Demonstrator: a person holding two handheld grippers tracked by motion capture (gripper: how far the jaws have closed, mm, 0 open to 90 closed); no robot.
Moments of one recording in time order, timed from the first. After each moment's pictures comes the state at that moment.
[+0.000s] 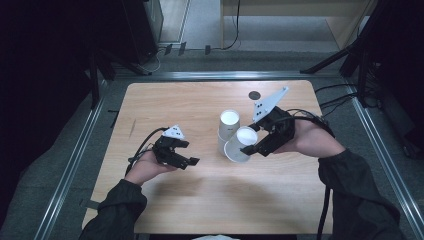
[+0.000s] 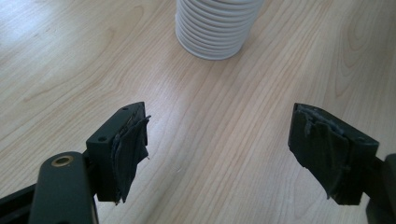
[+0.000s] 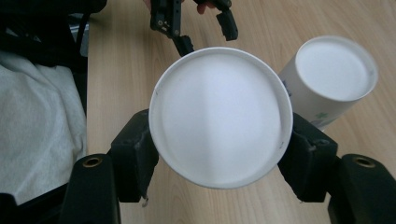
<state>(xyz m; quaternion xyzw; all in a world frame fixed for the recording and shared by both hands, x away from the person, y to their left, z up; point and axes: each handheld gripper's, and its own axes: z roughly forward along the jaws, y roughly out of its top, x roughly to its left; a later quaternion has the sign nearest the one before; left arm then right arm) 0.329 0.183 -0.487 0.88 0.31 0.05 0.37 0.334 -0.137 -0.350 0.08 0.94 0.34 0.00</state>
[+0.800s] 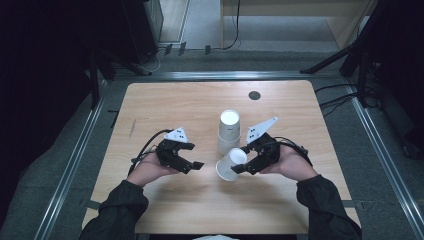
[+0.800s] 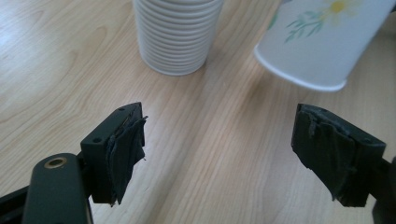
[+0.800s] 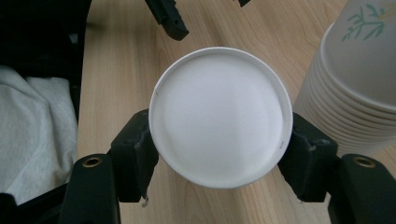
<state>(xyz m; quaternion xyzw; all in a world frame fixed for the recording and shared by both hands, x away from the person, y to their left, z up) 0.320 0.170 -0.481 0.88 0.26 0.02 0.40 0.334 -0.130 -0.454 0.13 0.91 0.39 -0.06</state>
